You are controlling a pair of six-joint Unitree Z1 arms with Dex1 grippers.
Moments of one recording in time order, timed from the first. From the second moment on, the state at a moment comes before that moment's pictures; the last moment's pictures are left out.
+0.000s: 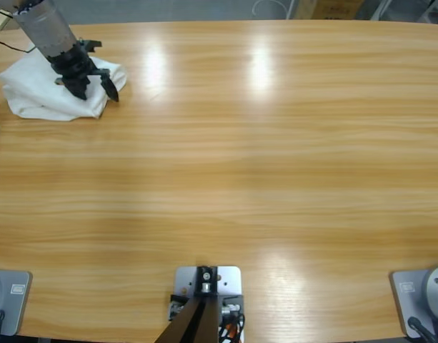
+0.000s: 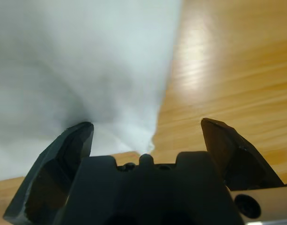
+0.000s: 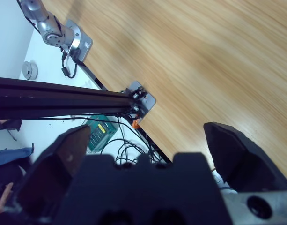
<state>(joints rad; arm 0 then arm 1) -0.28 2.27 -1.89 1.23 -0.11 -0.12 0.65 1.27 -1.59 1.32 0.48 0.14</state>
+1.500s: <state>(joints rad) -0.71 1.53 -1.24 0.94 -0.37 -0.17 0.65 1.35 -1.00 0.69 0.55 0.07</state>
